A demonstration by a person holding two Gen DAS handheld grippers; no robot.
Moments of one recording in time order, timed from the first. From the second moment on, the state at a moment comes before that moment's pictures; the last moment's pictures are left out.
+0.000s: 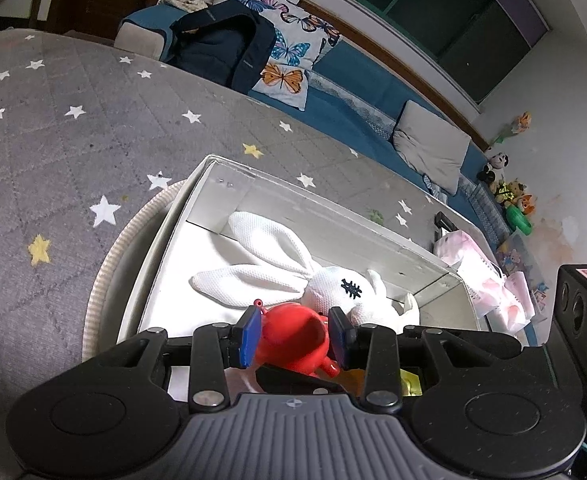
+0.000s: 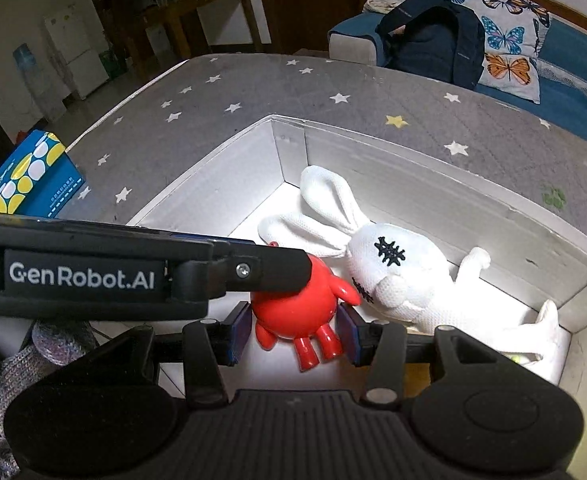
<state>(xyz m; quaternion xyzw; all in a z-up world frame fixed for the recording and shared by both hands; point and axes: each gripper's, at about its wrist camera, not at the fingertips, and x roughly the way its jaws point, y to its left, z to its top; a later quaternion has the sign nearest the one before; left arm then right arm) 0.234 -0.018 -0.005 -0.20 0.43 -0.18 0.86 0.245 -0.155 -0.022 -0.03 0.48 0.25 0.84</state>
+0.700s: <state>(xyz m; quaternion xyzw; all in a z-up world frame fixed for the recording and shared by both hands) 0.200 0.002 0.015 -0.22 0.40 -0.17 0.87 0.215 -0.171 0.000 -0.03 0.44 0.23 0.87</state>
